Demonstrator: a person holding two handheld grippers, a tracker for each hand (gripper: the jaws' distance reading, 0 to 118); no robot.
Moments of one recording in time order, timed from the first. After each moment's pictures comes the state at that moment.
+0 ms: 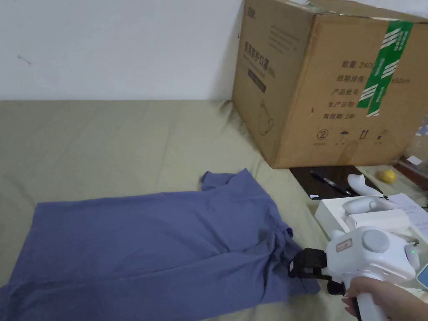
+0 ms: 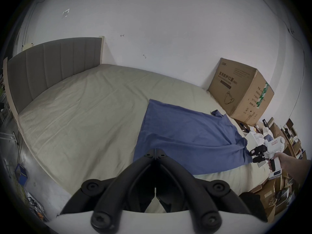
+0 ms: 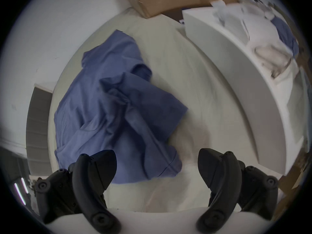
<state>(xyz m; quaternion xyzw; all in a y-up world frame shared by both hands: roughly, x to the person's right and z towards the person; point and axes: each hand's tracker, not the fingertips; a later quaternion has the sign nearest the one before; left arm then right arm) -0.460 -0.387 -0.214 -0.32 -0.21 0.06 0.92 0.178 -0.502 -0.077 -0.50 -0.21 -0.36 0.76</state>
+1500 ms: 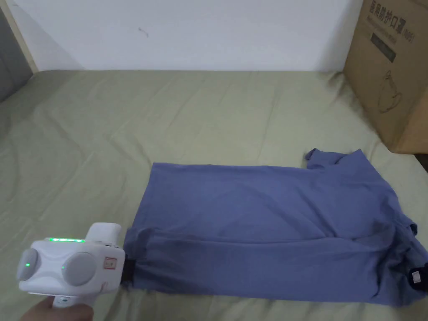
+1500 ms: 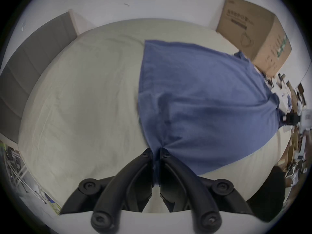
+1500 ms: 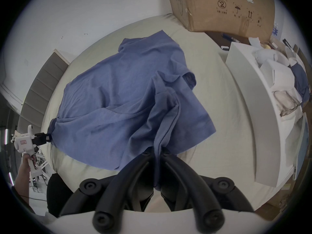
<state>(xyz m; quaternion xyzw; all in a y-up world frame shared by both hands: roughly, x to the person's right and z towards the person) -0.416 -0.463 -0.329 -0.51 -0.21 -0.08 0.83 0.119 -0.458 -0.077 -0.49 -0.12 -0.22 0.84</state>
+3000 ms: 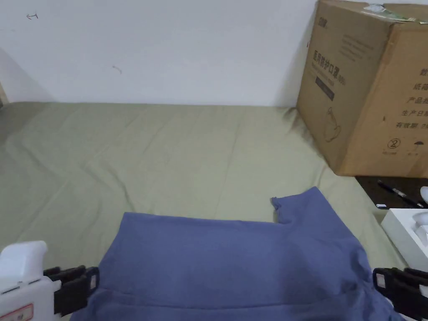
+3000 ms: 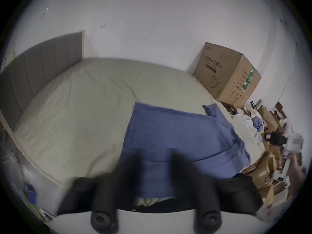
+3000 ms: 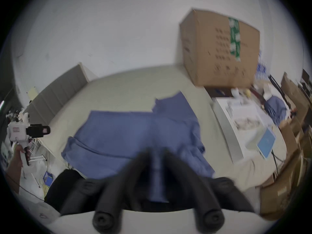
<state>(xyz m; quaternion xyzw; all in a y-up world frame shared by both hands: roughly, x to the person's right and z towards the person) -0.466 -0.346 -0.206 -0.36 -0.29 0.01 0.89 -0.020 -0.340 0.030 -0.29 -0.13 -0.11 0.94</state>
